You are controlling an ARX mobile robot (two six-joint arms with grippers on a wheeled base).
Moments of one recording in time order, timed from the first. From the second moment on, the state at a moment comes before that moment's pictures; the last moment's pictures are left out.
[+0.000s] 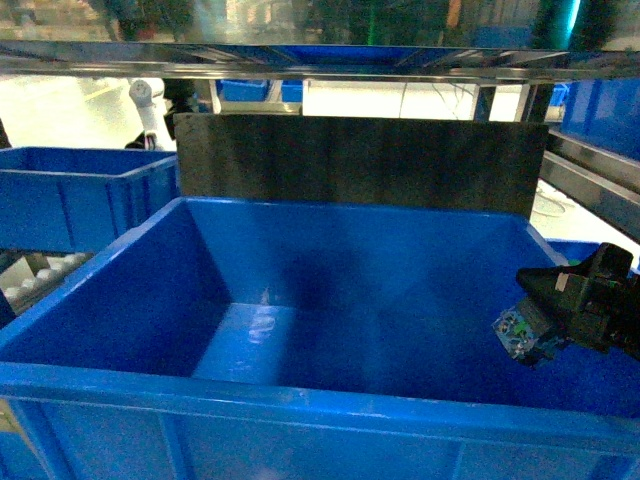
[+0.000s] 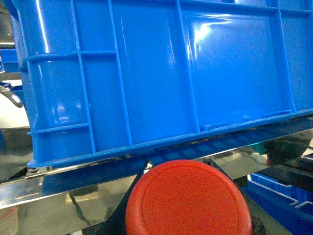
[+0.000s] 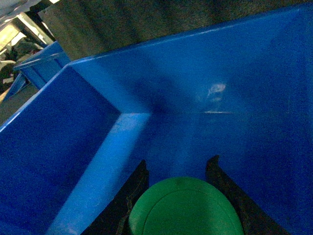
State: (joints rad) left arm -0.01 1.11 0.33 1.10 0.40 -0.07; right arm 0.13 1.81 0.51 0.96 -0.32 0.41
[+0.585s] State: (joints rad) left arm -0.01 1.11 0.33 1.10 0.40 -0.07; right arm 0.13 1.81 0.51 0.94 -0.33 0.42
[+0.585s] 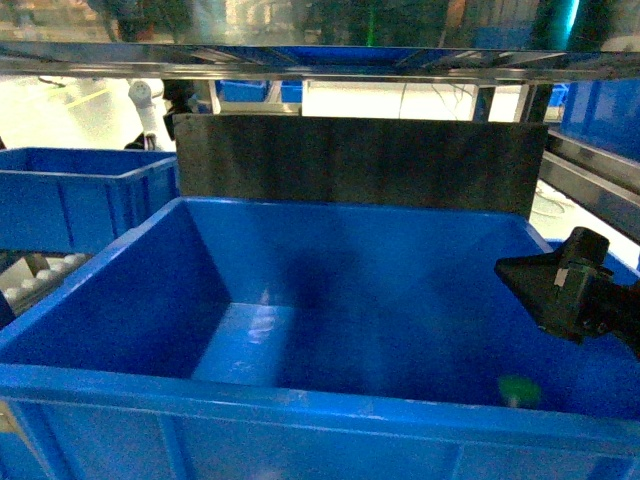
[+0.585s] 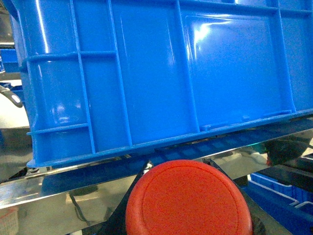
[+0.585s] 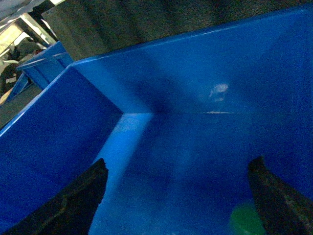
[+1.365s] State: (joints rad) left arm -0.37 1.66 0.44 1.28 -0.08 0.27; right arm 0.13 1.81 0.51 0.94 -0.33 0.42
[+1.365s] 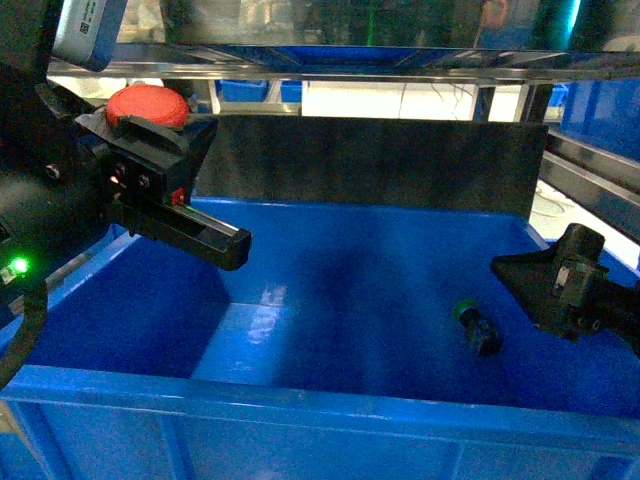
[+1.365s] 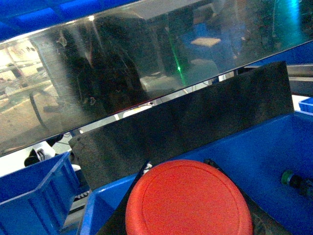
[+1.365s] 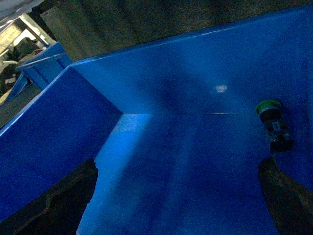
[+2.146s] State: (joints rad) left arm -0.44 1.86 0.62 1.22 -0.11 0.30; right arm 0.13 1.81 0.51 0.94 -0.33 0.42
